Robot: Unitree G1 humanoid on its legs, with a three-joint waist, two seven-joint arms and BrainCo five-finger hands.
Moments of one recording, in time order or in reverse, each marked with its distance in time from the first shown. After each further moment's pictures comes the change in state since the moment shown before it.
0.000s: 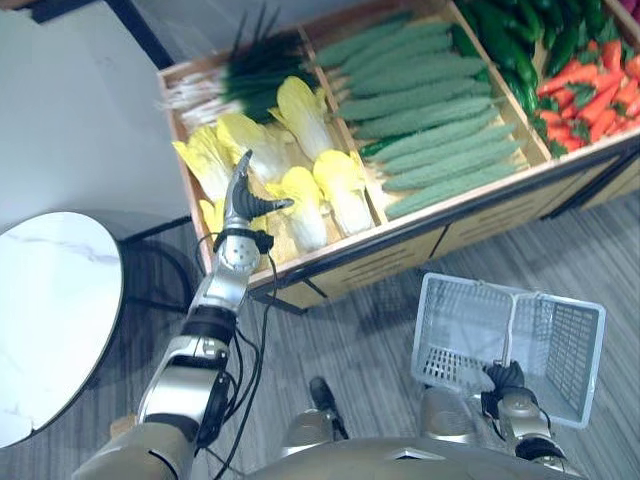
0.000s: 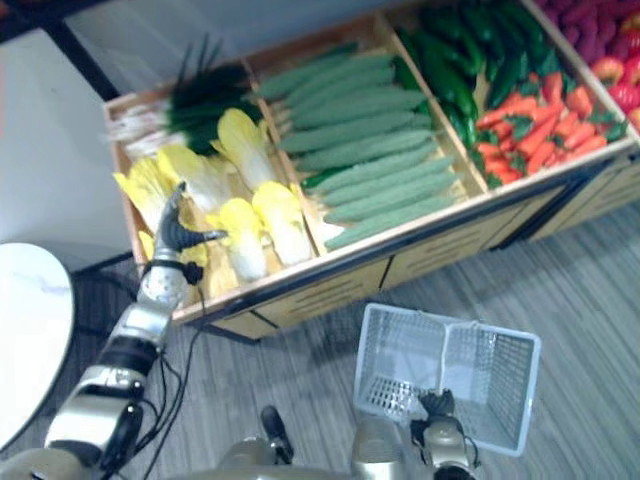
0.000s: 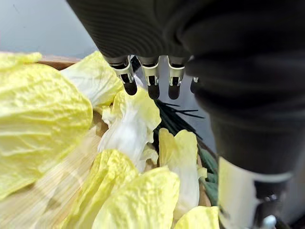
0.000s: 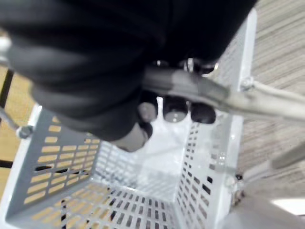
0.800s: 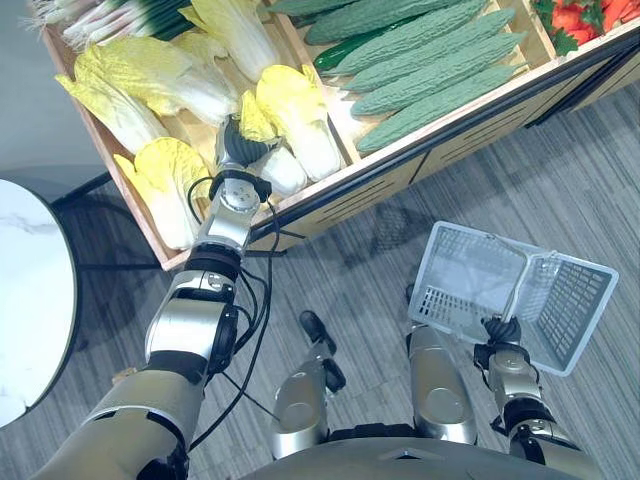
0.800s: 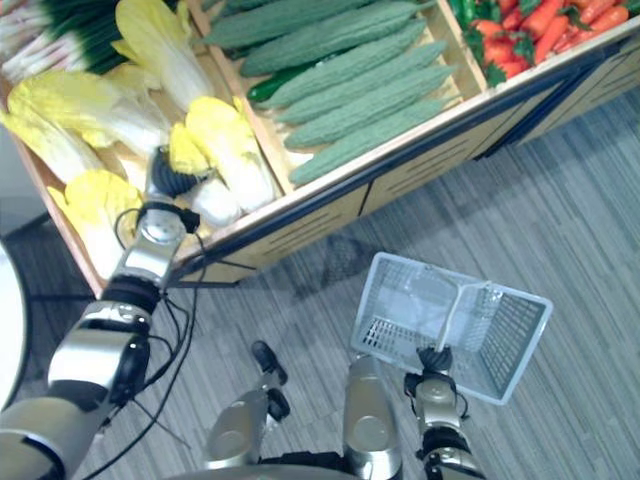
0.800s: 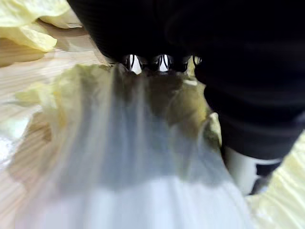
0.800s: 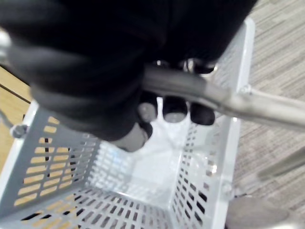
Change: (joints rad) left arm -0.236 -0.005 0.026 0.176 0.010 0.035 -0.011; right arm -0.083 0.018 0.004 -0.043 0.060 -0.012 -0.057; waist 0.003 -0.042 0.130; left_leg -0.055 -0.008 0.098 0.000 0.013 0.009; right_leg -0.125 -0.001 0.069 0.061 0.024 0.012
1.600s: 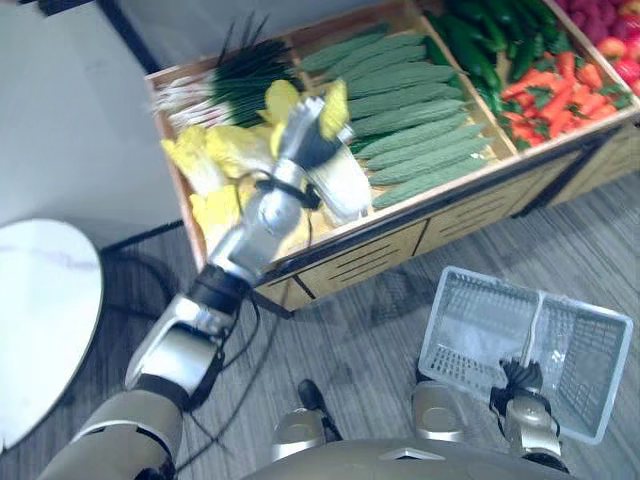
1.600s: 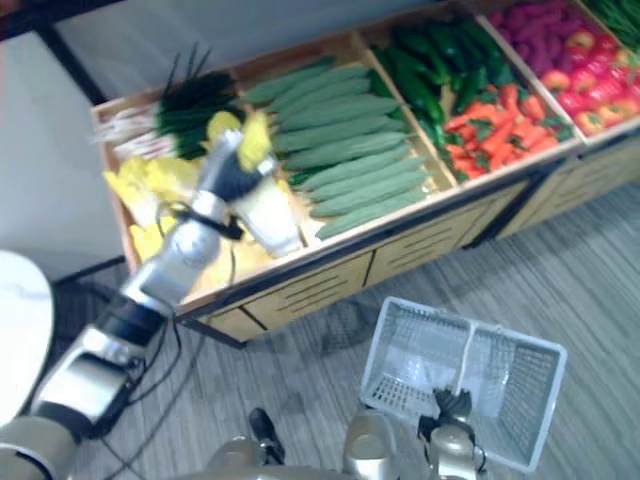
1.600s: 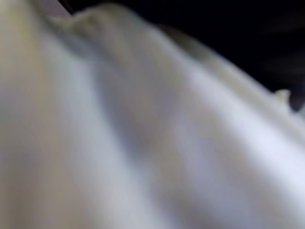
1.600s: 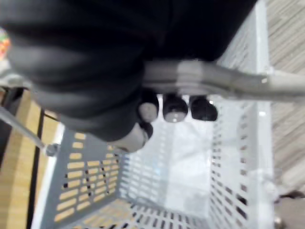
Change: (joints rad) left arm 0.396 0.074 -0.405 -0.801 0.105 -0.117 -0.110; right arm 0.225 0.038 0.100 -0.441 0.037 0.043 -0.001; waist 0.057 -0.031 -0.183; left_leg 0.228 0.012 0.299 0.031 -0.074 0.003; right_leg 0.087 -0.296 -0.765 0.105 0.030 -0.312
